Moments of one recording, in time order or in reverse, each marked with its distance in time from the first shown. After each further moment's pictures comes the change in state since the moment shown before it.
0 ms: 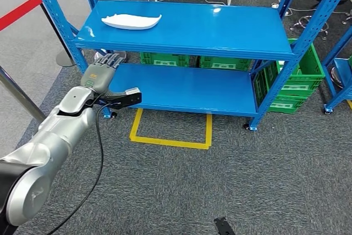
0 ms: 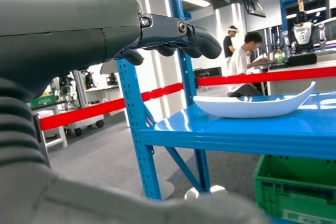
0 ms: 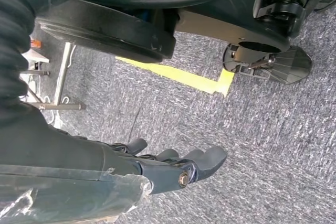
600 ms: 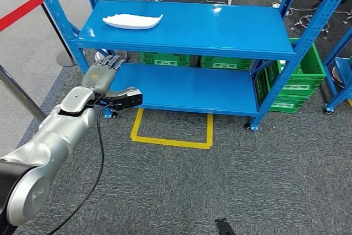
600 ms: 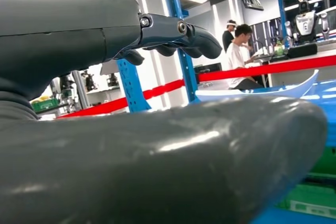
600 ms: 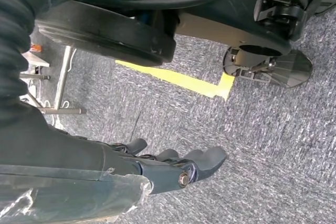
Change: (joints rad) left arm -0.004 0.000 -0.025 0.002 -0.014 -0.031 0.020; right arm 0.003 0.000 -0.010 0.000 -0.004 0.000 -0.005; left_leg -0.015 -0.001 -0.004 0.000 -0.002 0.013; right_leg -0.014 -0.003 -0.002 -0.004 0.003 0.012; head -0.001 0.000
